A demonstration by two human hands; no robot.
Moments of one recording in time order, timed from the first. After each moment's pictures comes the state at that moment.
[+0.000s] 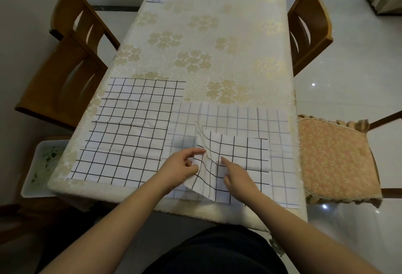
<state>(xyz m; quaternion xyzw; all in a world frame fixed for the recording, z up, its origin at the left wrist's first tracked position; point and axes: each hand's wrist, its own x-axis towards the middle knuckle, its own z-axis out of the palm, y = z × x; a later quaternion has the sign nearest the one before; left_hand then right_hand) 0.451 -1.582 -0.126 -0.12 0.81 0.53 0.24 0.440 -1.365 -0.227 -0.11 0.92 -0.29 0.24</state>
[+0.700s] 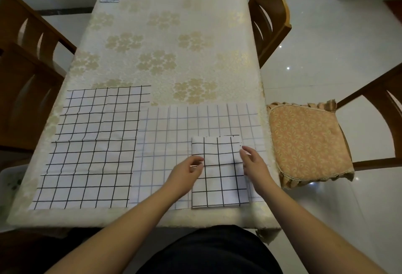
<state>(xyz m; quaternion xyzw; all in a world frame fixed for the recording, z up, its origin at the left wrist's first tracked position) 0.426 -1.496 -0.172 -0.08 0.85 0.46 0.26 0.413 -1.266 -0.221 0.28 0.72 -0.61 0.18</state>
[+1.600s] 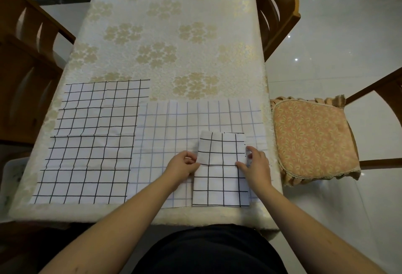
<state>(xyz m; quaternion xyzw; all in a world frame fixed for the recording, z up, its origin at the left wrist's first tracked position) 0.401 -1.497 -0.211 -0.24 0.78 0.51 0.28 0.412 -1.257 -0.250 0.18 0.90 -0.36 0.14</state>
